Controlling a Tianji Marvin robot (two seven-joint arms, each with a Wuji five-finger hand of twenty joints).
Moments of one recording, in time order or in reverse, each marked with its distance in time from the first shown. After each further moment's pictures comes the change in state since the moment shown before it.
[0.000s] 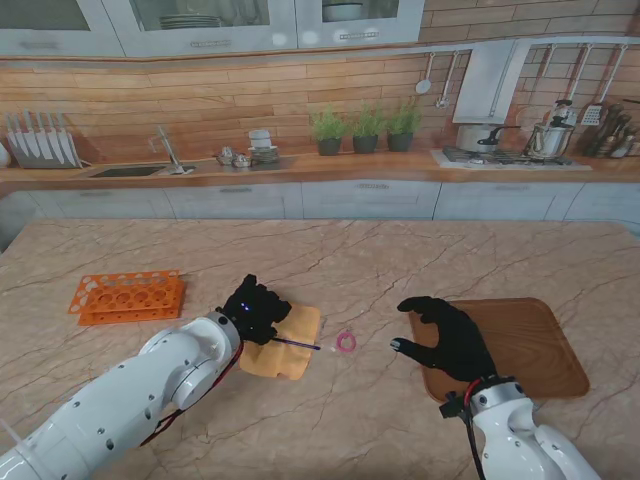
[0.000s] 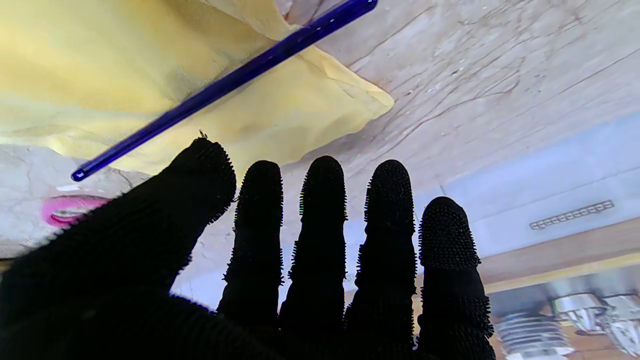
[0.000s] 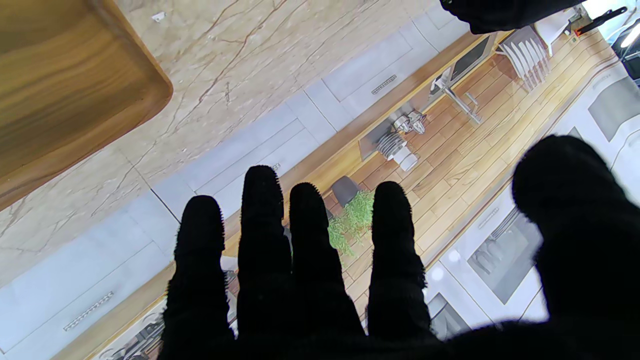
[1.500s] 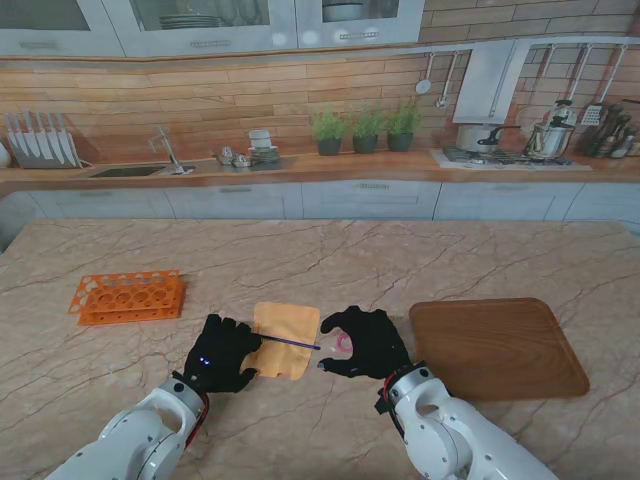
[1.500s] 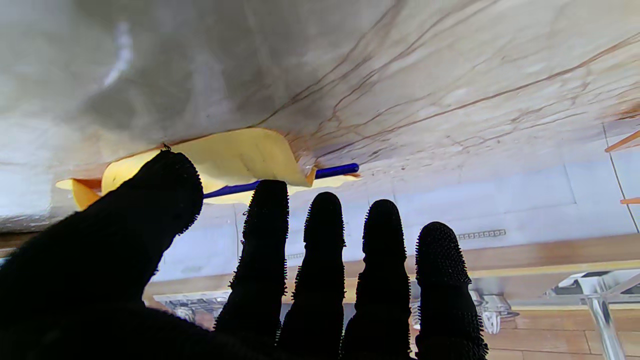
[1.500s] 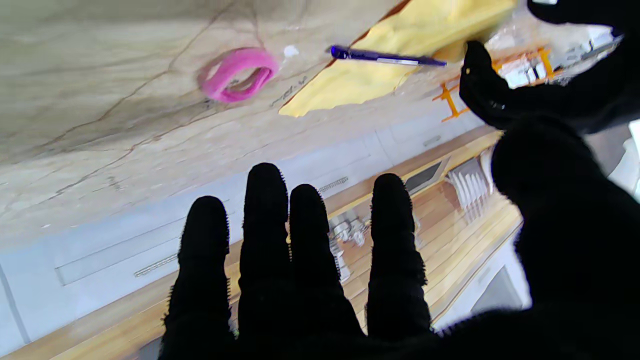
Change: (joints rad) left arm 0.386 -0.002 -0.267 -0.055 0.065 0.004 0.330; right arm 0.346 0.022 -0.459 0.262 -0.197 0.132 -0.075; left_hand -0.185 0.041 0.014 0.052 -0.124 0.065 -0.079 0.112 -0.313 0.013 -0.003 0.051 -0.327 -0.041 -0.078 0.012 -0.230 -0.067 -0.130 -0.027; right_hand 0.108 -0.071 -0.001 0.001 0.041 0.000 0.076 0.012 -0.077 0.016 0.251 0.086 -0.062 -0.019 0.346 0.122 -0.053 -0.028 0.216 -0.033
